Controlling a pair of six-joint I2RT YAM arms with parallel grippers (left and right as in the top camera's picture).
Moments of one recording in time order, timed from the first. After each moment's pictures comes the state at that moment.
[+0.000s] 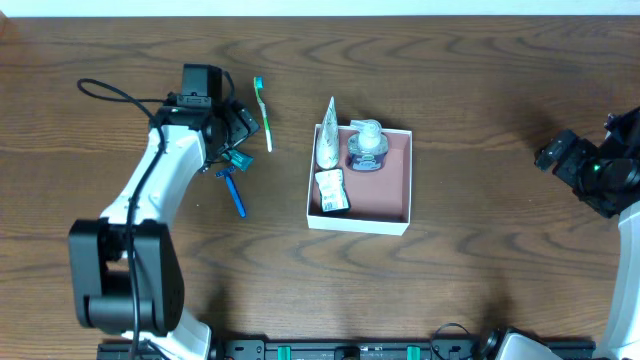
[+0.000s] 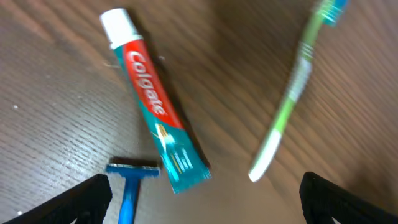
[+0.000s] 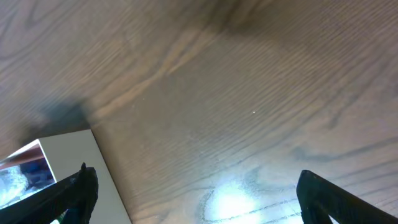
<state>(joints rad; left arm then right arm) -0.07 1.77 1.24 -0.63 -0.03 -0.75 -0.42 1.32 1.23 -1.02 -0.19 0.28</state>
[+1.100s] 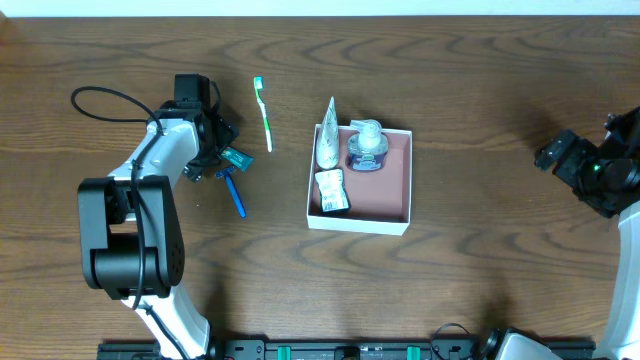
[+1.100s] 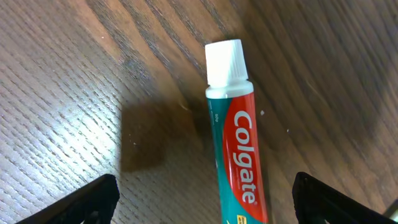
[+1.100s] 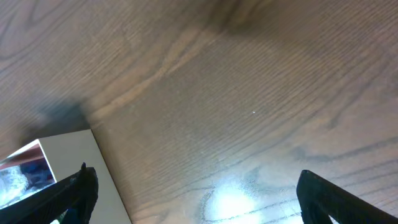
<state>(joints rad) 0.02 1.94 1.24 -0.57 -0.09 -0.84 -0.42 1.32 1.23 -1.02 -0.19 0.28</state>
